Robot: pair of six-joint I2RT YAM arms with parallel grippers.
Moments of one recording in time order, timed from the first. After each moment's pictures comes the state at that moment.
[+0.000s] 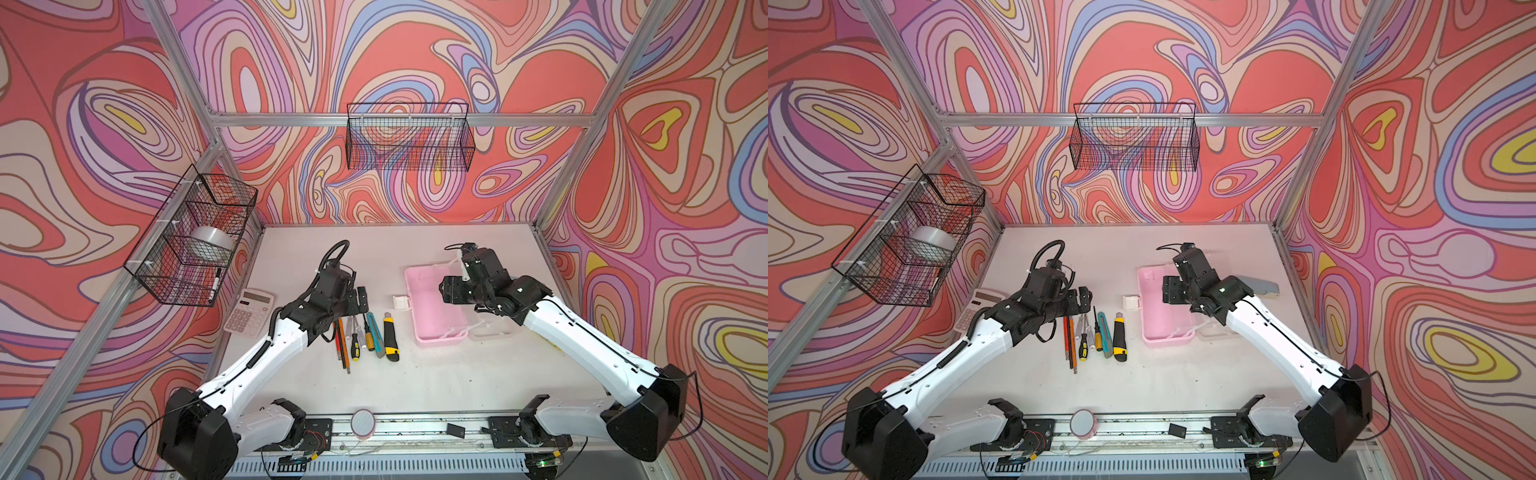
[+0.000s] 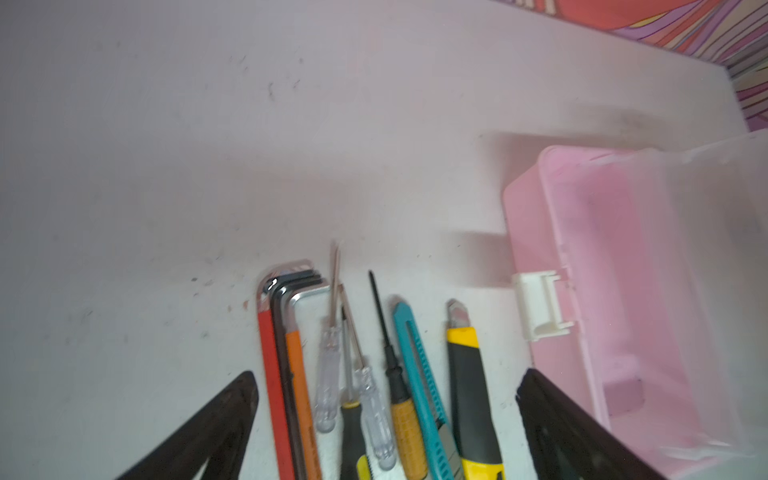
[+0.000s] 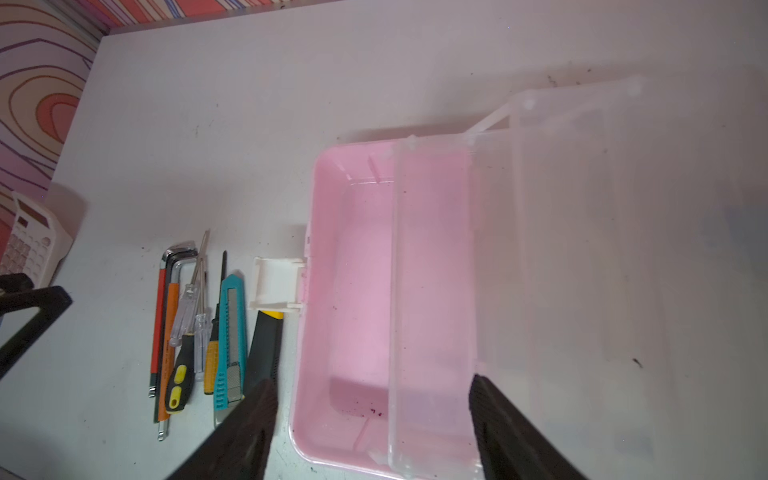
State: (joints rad) left arm -0.48 1.15 0.85 -0.55 -0.16 -0.55; right arm 0.60 1.32 1.20 -0.72 0.11 0.49
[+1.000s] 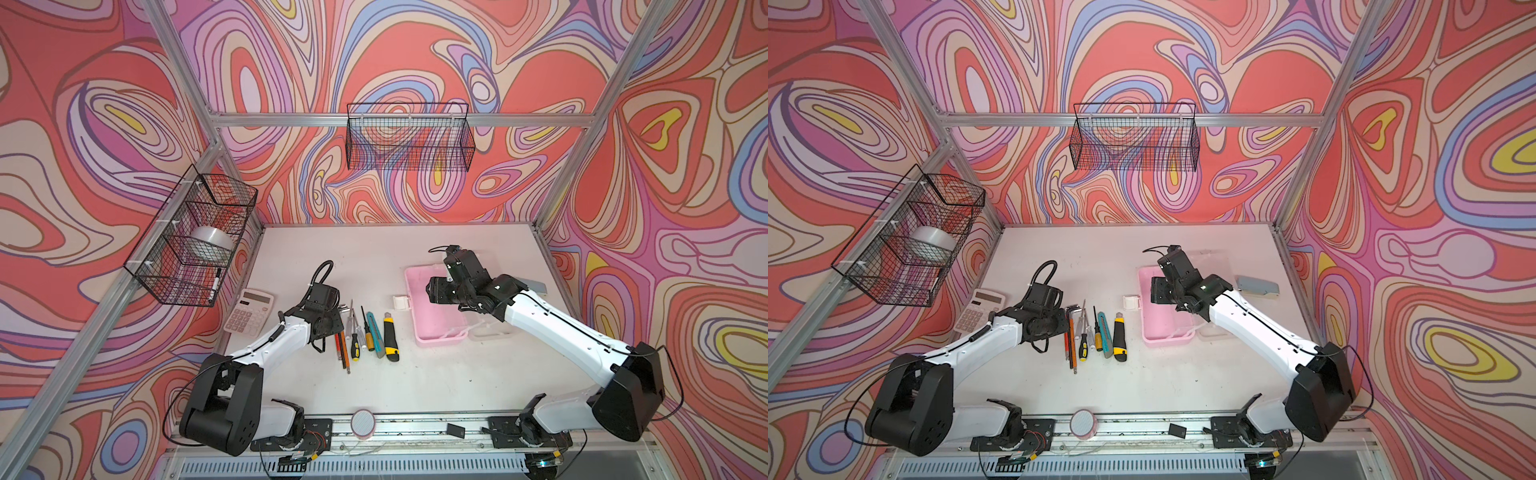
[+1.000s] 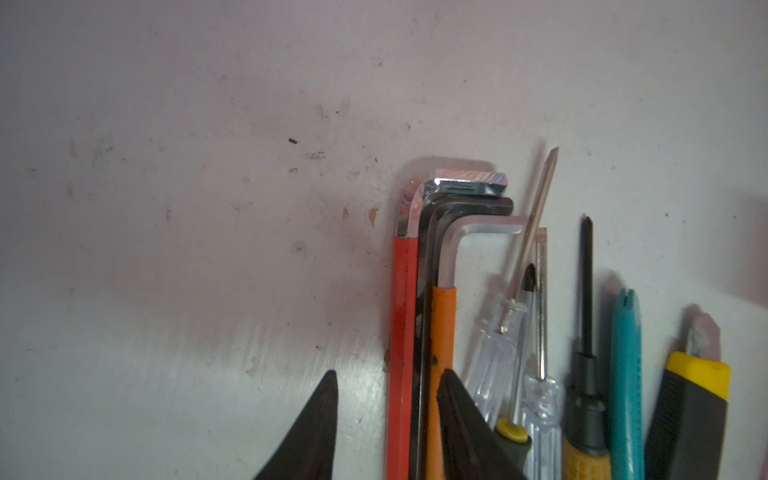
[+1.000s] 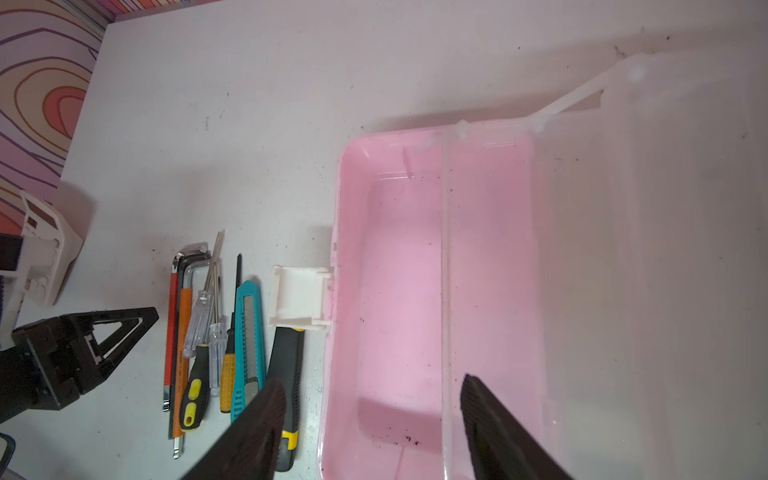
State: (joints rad) left arm -0.28 1.37 0.68 -0.45 -0.09 -0.61; right arm 0.63 1.42 1.20 -0.63 0.11 0.55
